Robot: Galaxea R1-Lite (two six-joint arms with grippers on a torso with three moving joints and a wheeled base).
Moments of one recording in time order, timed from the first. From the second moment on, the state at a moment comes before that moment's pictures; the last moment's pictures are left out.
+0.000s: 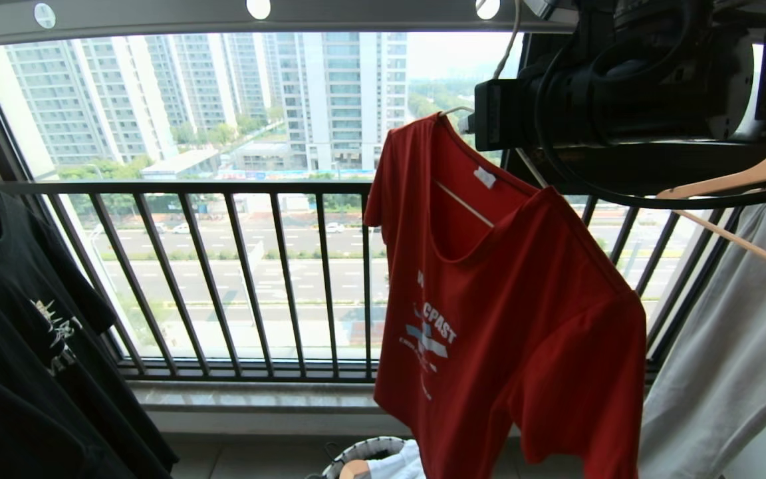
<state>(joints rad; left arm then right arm) -0.01 0.00 0.00 0.01 -0.01 0.01 0.62 1.80 -1.91 0.30 -0.19 0.07</state>
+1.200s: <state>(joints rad) -0.01 0.00 0.00 0.01 -0.01 0.01 0.68 1.58 -1.66 0.34 -0.18 0.03</state>
